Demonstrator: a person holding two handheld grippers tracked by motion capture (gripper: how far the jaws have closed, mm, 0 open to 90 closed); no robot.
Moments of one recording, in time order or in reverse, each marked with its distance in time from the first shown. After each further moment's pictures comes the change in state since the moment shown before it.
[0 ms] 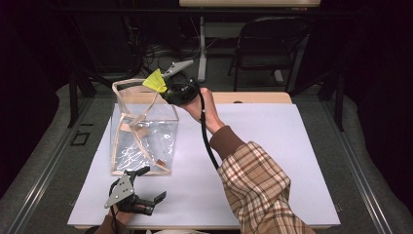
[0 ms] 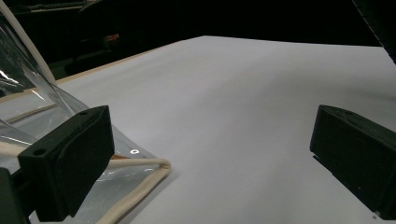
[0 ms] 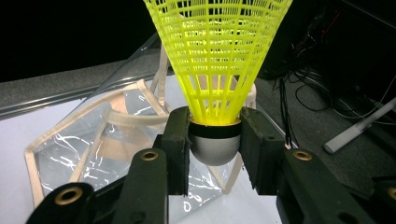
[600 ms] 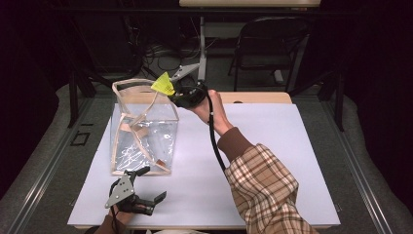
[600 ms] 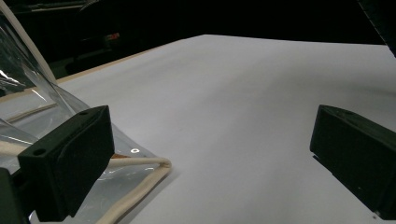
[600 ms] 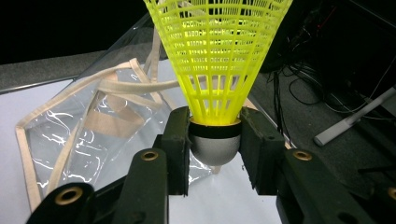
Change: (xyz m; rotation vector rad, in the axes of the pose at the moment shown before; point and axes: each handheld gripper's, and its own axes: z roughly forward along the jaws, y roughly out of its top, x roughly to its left) left arm 0.000 0.000 0.000 0.010 -0.005 0.004; right arm -0.006 -0.015 -0.013 0.030 -0.017 -0.031
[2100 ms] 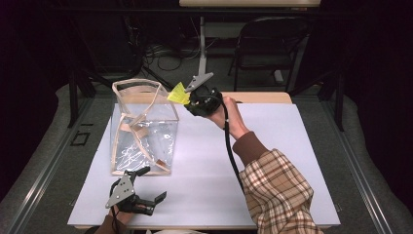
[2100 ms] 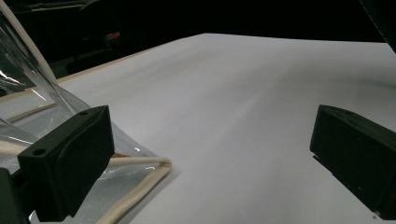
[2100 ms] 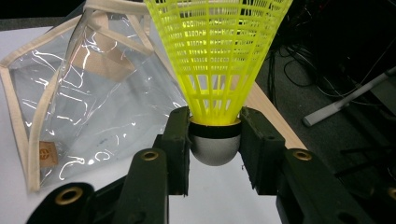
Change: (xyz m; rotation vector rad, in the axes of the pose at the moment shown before) left arm -0.001 0.000 0.001 0.003 0.006 0.002; right arm -0.010 -0.037 -0.020 0.096 -0.013 -0.076
